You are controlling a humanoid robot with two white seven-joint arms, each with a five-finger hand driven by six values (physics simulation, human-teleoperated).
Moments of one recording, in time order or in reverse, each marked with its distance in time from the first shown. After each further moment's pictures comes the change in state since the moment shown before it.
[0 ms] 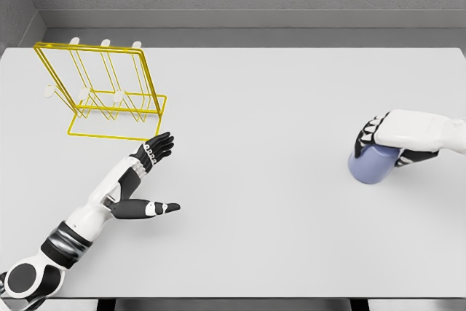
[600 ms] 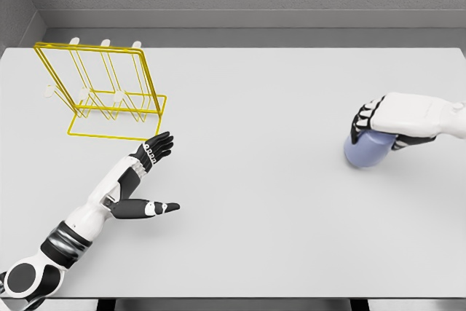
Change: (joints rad) left arm 0.000 0.001 0.002 0.000 -0.001 0.000 0.000; right arm -0.072 0.010 0.003 -0.027 0.010 -0.006 0.004
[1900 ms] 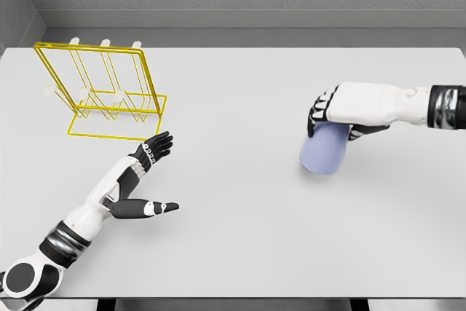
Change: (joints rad) left arm 0.000 0.006 0.002 0.000 0.000 0.001 -0.001; right arm -0.138 0.143 0.101 0.004 -0.041 0.000 0.036
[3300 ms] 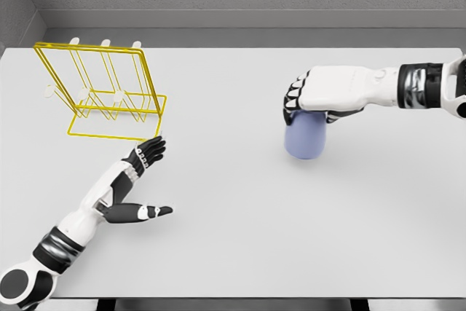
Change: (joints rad) left arm 0.049 0.008 0.044 0.000 -0.001 0.000 0.000; right arm -0.098 0.125 -0.008 -0.001 0.068 0.000 0.093
